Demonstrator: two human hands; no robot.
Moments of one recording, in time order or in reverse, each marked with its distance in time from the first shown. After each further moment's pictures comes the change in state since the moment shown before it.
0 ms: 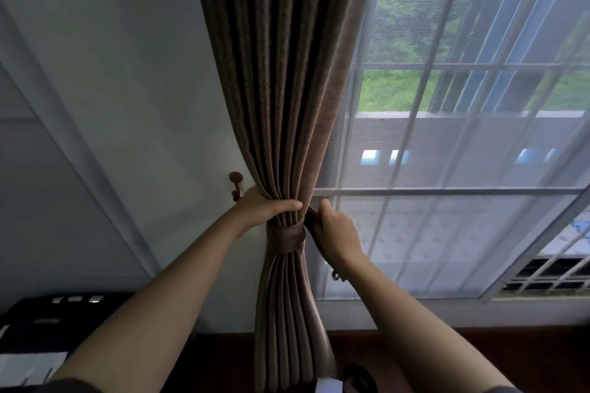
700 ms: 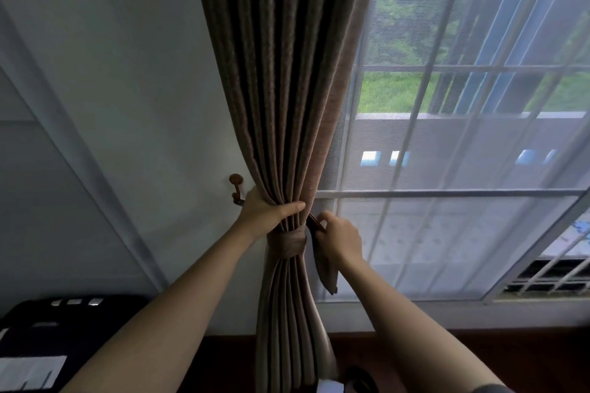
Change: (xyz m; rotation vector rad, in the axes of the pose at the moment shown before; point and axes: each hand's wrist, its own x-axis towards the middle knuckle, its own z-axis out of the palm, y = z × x) left_hand -0.014 0.005 0.015 -0.087 0.156 0.122; right_hand -0.001 0.007 0.002 0.027 -0.025 0.111
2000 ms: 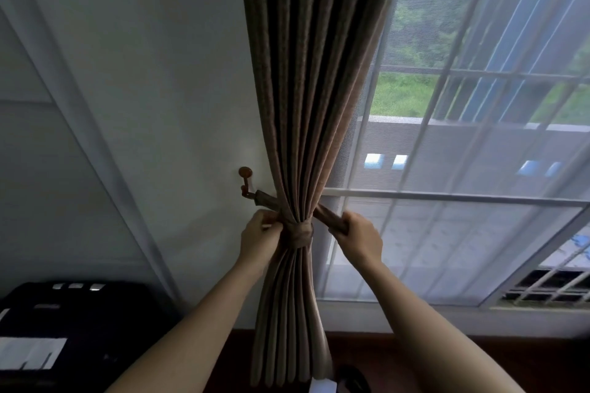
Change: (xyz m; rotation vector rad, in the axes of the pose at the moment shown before) left_hand -0.027 -0.056 0.012 -0.156 0.206 -0.266; right_hand -0.007 0.018 -0.012 -0.030 0.027 0.049
